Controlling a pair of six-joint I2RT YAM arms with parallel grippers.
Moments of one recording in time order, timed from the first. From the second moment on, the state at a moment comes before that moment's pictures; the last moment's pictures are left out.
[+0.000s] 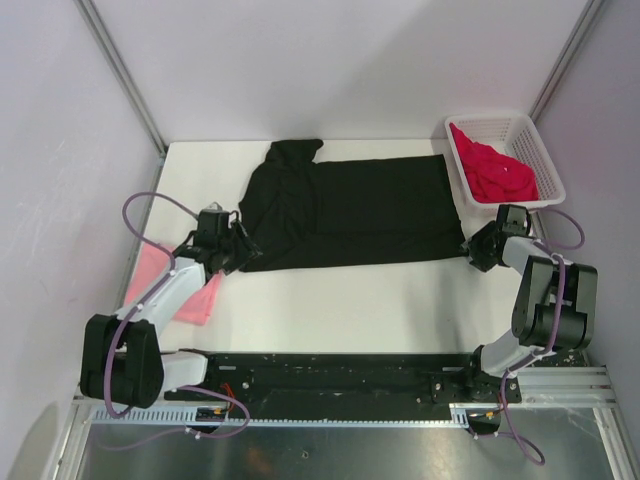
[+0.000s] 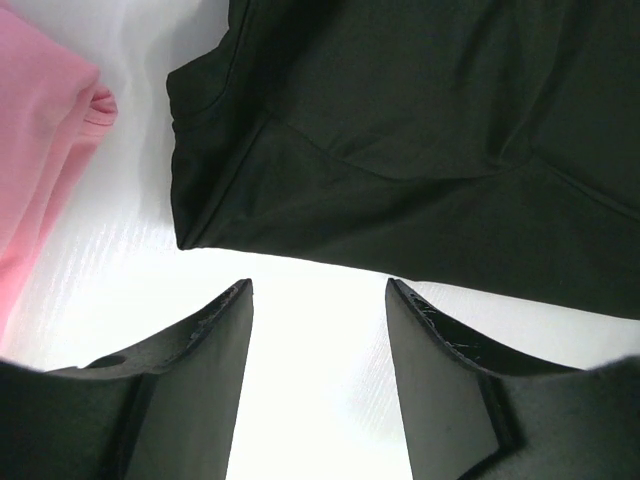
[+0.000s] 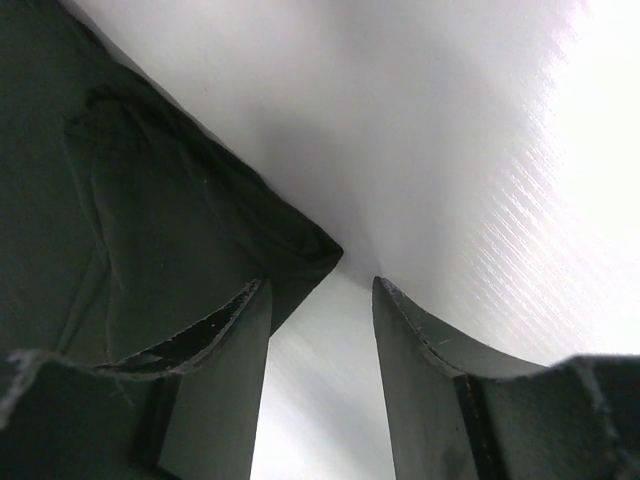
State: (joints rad) left arm -0.18 1.25 0.73 -0.35 0.01 -0.71; right arm -0.23 1.57 0.80 -0.23 -0.08 0.71
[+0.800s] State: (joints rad) left arm -0.18 1.23 0.62 -0.30 -0.08 -0.81; right arm -0.23 1.59 0.80 -0.18 -0.04 0.72
